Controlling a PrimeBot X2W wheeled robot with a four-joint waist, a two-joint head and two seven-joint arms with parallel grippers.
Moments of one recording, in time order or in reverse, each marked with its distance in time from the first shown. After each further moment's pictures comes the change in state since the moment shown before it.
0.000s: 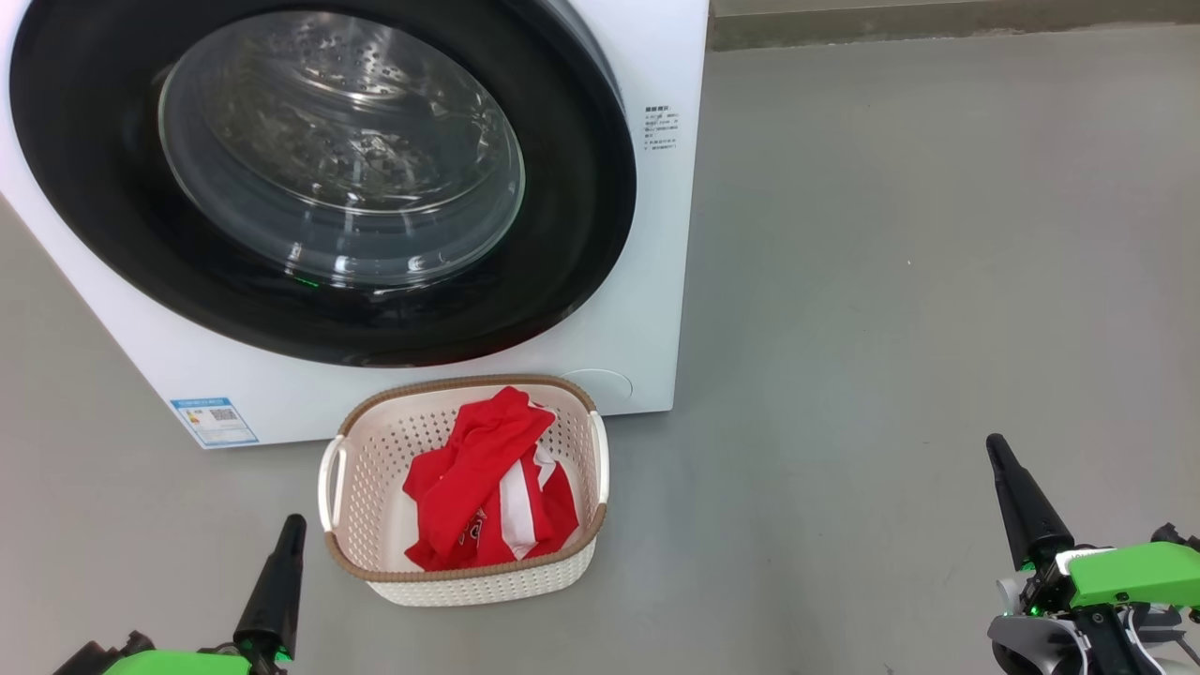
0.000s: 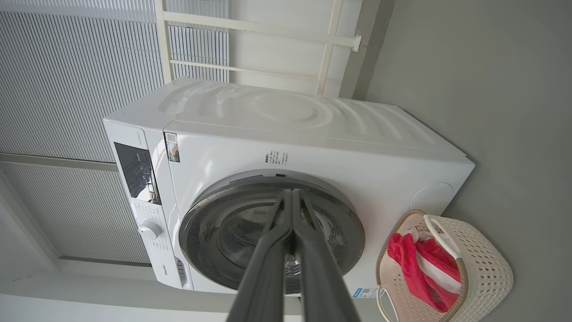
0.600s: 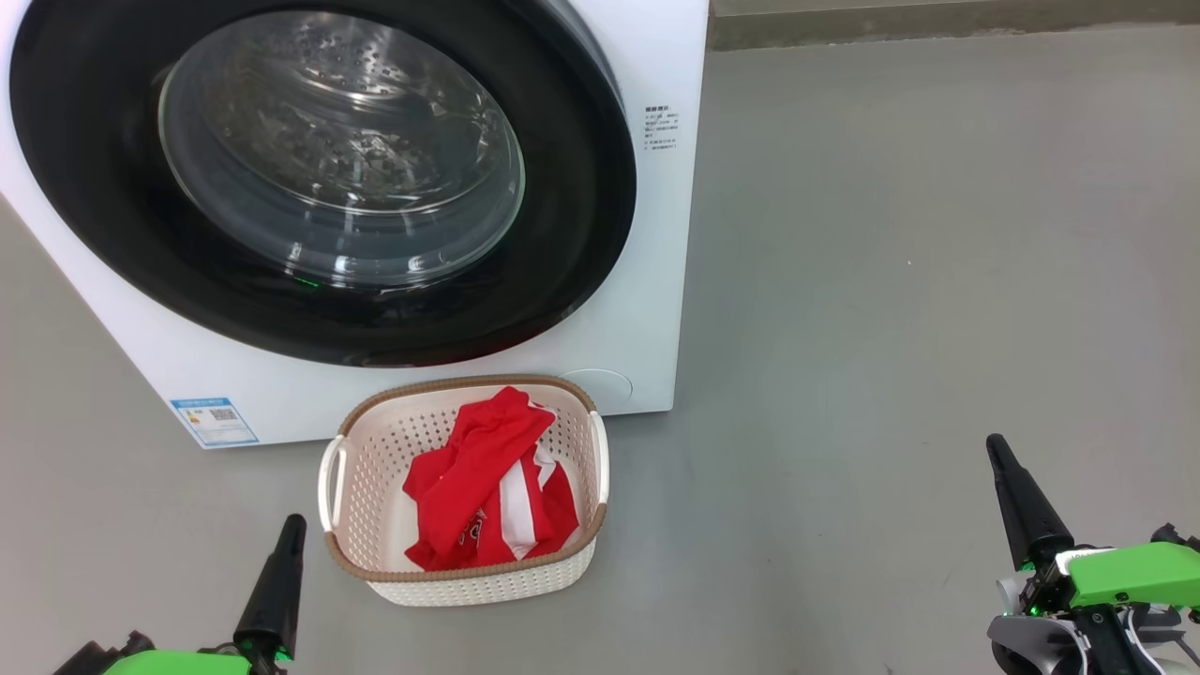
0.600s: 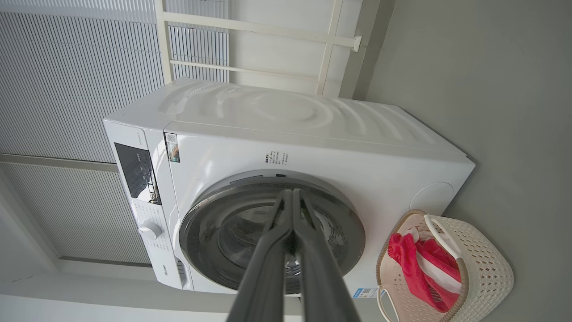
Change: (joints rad) left arm 0.000 0.000 0.000 0.000 0.000 0.000 0.000; right arm 0.000 0.002 -0.001 0.000 0.000 0.000 0.000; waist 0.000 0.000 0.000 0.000
